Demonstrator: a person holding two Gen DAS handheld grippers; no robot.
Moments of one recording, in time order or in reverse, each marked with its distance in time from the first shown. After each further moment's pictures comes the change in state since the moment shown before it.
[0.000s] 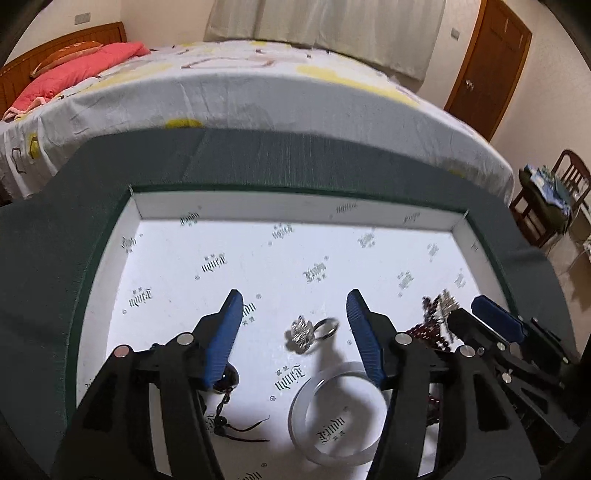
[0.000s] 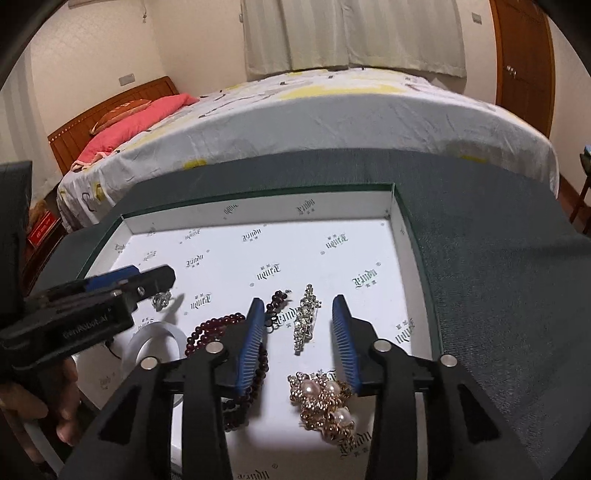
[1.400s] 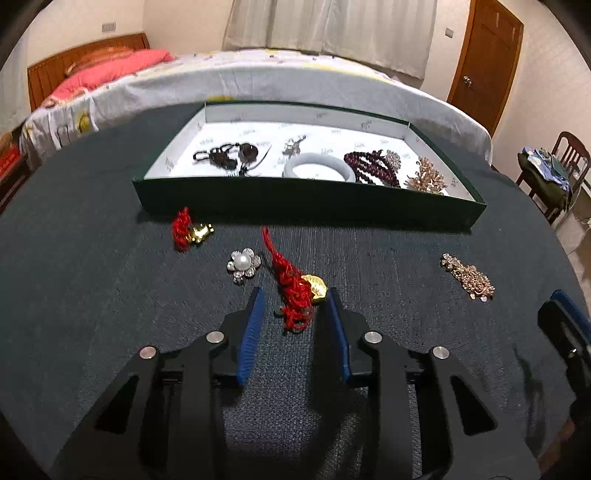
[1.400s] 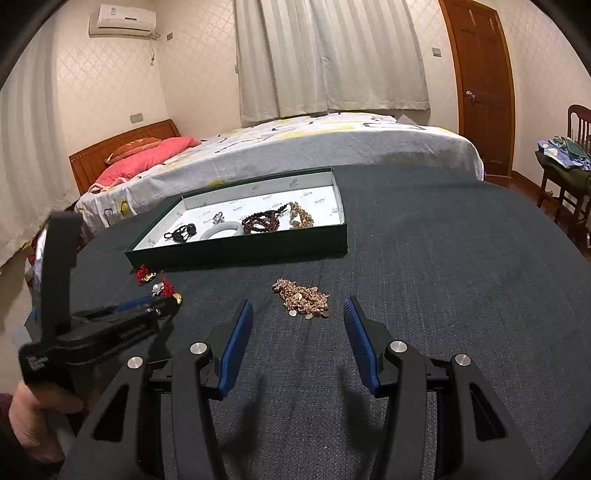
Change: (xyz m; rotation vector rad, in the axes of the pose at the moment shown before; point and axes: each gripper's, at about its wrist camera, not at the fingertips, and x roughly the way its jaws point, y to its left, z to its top) left arm -0.113 -0.029 -0.176 0.024 -0.038 0.093; right arm -0.171 -0.004 -0.156 0.049 -0.189 -0.034
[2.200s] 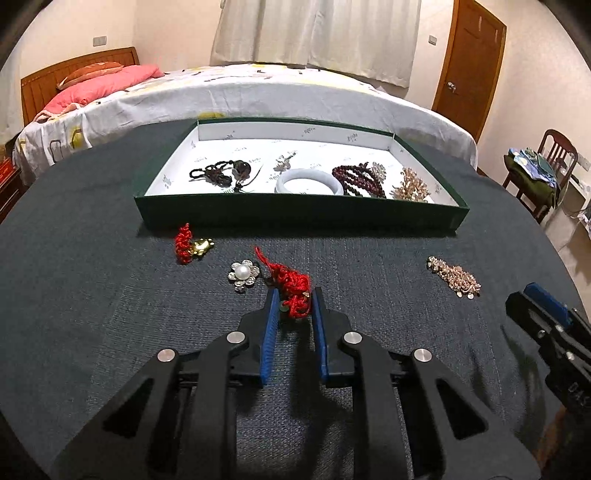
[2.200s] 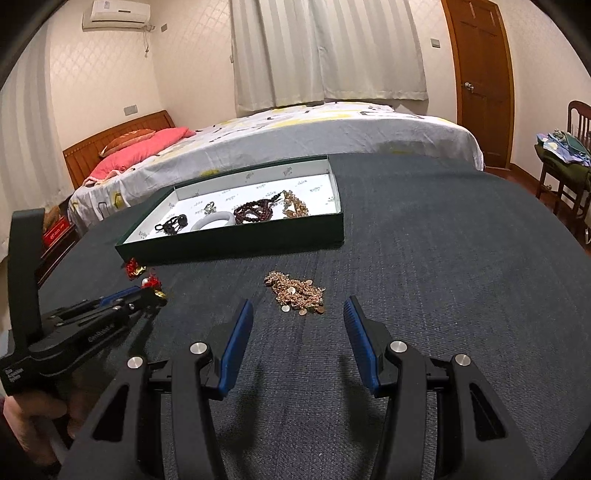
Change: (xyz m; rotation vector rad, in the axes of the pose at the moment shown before) left arm -0.015 0.004 0.000 0.022 -0.060 -0.046; right arm 0.012 0.001 -0.002 -0.007 0.053 -0.019
